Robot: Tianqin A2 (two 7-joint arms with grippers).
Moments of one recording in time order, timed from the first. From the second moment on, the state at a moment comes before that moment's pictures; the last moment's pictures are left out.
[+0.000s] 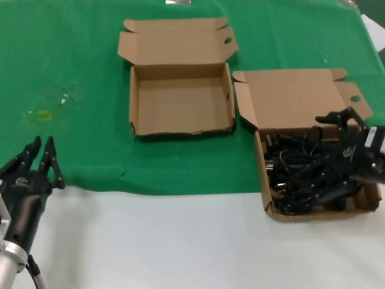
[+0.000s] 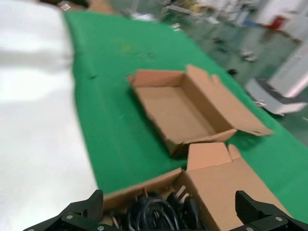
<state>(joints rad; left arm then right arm) 0.00 -0.30 1.60 -1.60 -1.80 0.00 0.00 0.44 0.96 -2.00 1.50 1.77 -0.64 0.06</state>
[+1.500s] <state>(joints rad) 0.00 -0.30 1.60 -1.60 -1.80 0.00 0.00 1.22 0.59 -2.19 0.52 1.37 -1.31 -0.66</state>
